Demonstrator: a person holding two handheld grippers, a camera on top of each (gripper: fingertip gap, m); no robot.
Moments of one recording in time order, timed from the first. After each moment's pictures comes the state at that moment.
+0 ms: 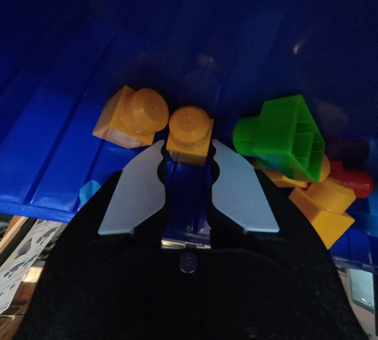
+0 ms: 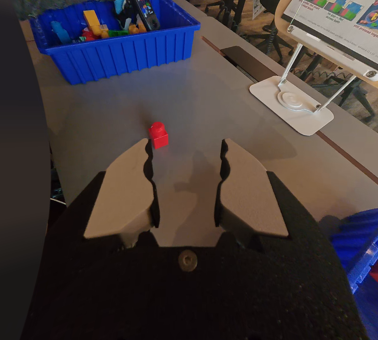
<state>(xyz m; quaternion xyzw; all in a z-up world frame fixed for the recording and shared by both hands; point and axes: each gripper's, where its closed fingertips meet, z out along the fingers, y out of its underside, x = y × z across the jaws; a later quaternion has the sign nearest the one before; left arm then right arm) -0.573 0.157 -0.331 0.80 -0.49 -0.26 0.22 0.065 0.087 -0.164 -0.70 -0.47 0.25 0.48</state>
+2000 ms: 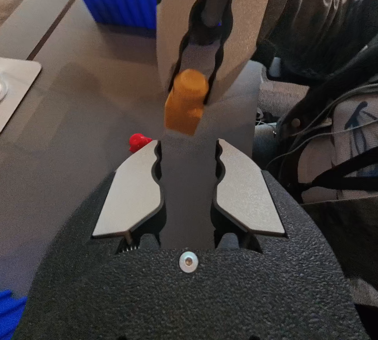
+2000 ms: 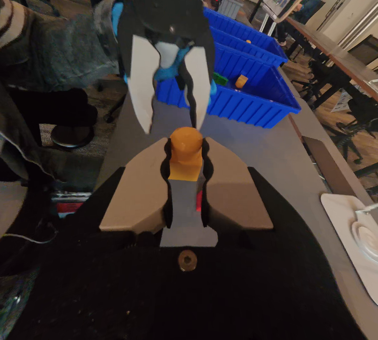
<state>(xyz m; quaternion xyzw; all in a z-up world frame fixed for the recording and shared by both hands) -0.072 -0.008 -0.191 0.73 -0.52 0.23 -0.38 -0.055 0.003 -0.162 -0.48 -0.66 0.34 0.47</state>
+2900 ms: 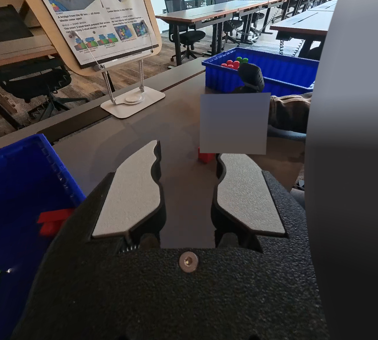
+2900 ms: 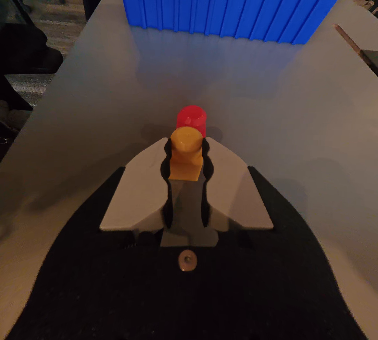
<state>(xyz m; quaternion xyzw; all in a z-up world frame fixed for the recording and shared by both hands) -0.203 -0.009 -0.127 0.73 -0.28 0.20 -0.59 -0.041 0.092 -0.298 -0.55 -0.65 0.36 0.37</state>
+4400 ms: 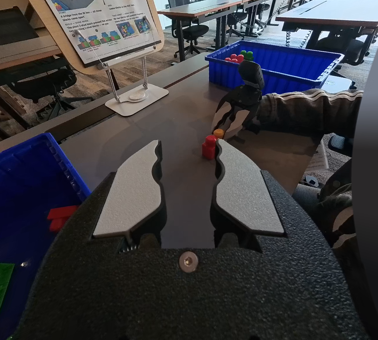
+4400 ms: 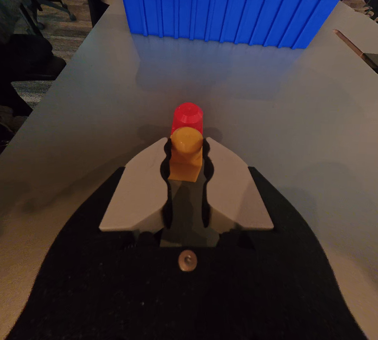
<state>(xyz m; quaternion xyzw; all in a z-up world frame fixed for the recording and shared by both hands) -0.206 -0.007 -0.131 0.73 -0.29 0.19 -0.59 -0.045 0.096 -0.305 -0.54 -0.64 0.39 0.38</state>
